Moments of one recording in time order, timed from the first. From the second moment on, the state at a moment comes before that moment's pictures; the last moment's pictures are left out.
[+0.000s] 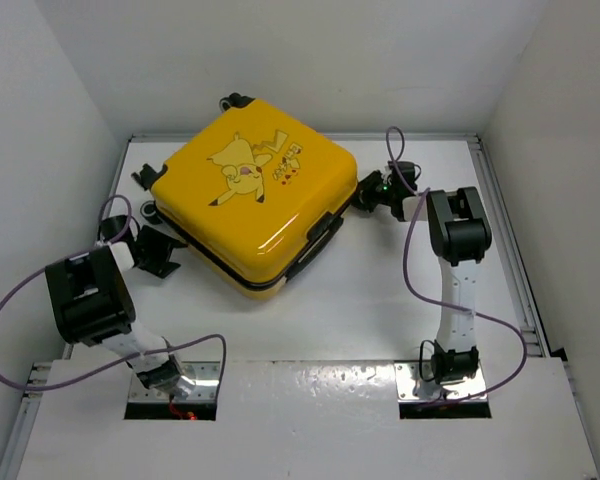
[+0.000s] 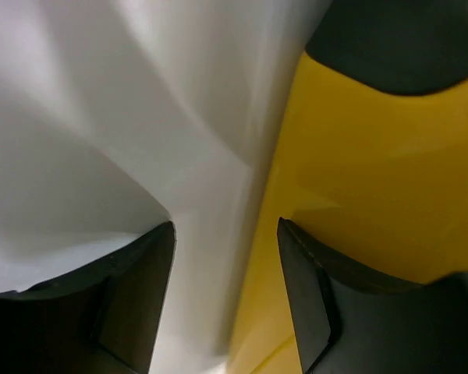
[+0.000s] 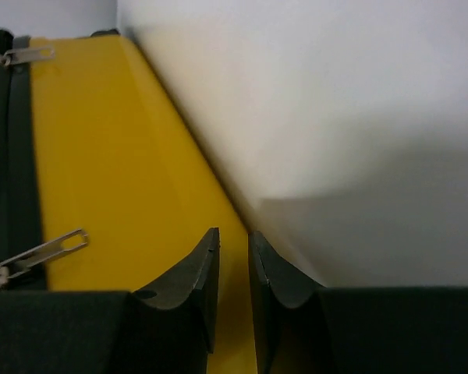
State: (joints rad) left arm 0.43 1.53 0.66 -0.12 0.40 -0.80; right arm 0.10 2.34 1.33 0.43 -0.65 1.11
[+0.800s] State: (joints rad) left arm 0.32 1.77 1.16 0.03 0.18 -0.88; right arm 0.32 1.91 0.82 0.46 -0.65 1.12
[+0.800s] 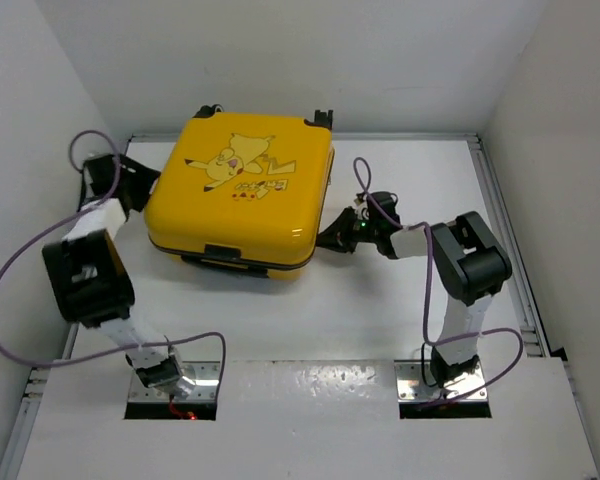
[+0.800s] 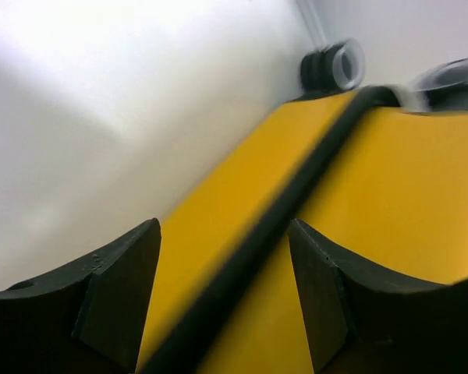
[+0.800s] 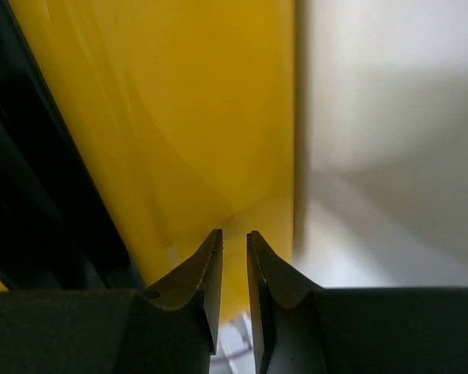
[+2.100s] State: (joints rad) left arm 0.73 1.07 0.62 -0.58 0.50 -0.61; right arm 0.54 1.80 0.99 0.27 -0.63 0.92
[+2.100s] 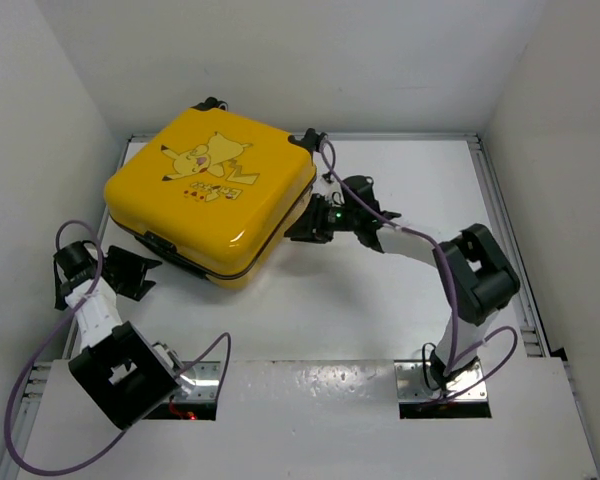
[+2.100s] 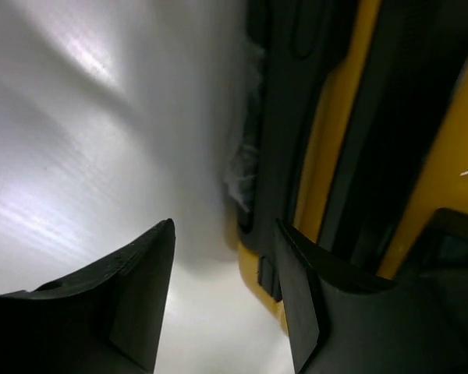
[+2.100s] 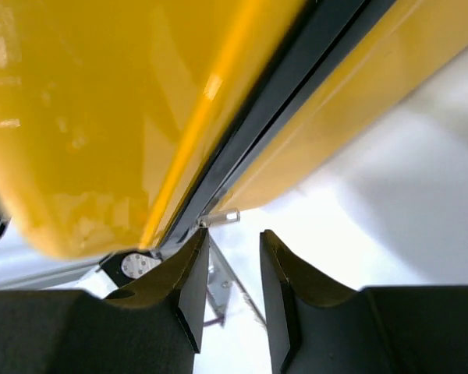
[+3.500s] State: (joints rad) left arm 0.32 1.31 0.67 -0.16 0.19 -0.82; right arm 0.30 1.43 0.72 0.26 -0.64 0.22
